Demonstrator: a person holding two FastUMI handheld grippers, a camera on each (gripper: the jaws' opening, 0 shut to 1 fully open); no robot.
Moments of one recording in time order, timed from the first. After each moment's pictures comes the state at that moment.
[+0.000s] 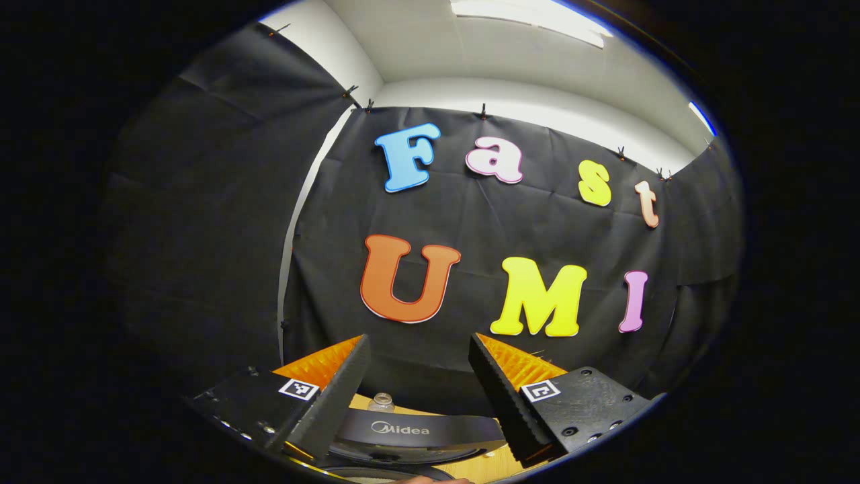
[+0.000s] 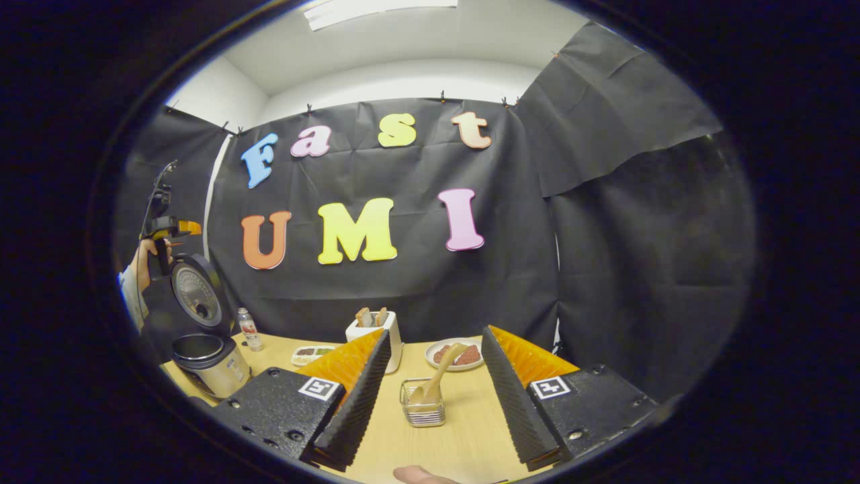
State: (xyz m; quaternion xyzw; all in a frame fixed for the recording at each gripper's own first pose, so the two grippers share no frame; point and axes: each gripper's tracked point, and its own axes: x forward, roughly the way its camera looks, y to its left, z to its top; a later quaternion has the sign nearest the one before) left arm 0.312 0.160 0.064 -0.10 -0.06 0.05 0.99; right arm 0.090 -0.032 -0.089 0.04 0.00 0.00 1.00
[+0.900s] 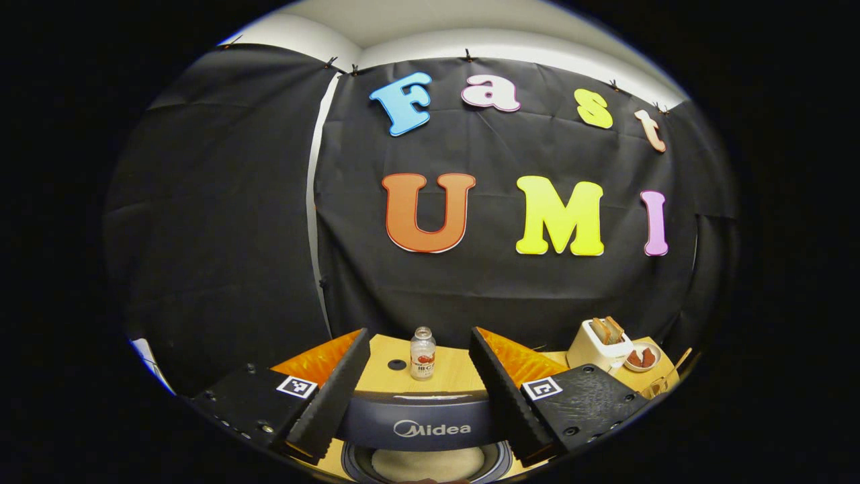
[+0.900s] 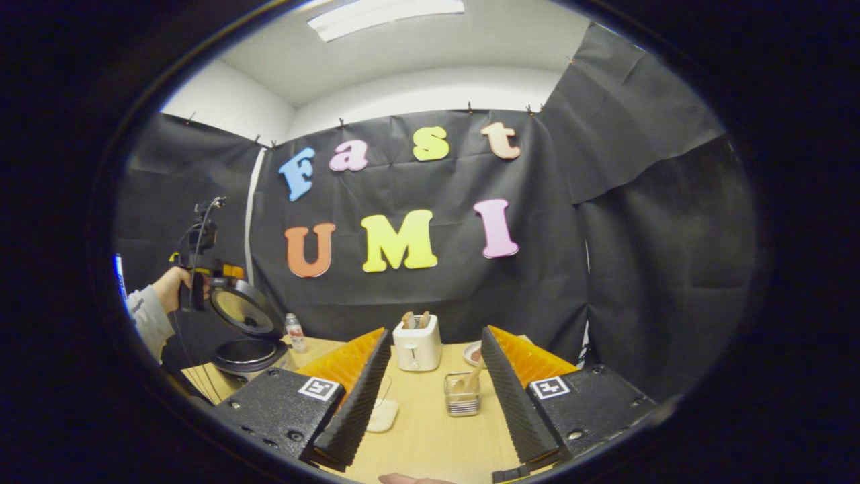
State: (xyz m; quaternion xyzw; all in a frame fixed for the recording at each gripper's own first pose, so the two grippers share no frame) left arm 0.235 0.145 -0.016 -0.04 0.08 0.07 0.99; right arm 0.008 0.018 -0.065 0.04 -0.02 0.09 0.99
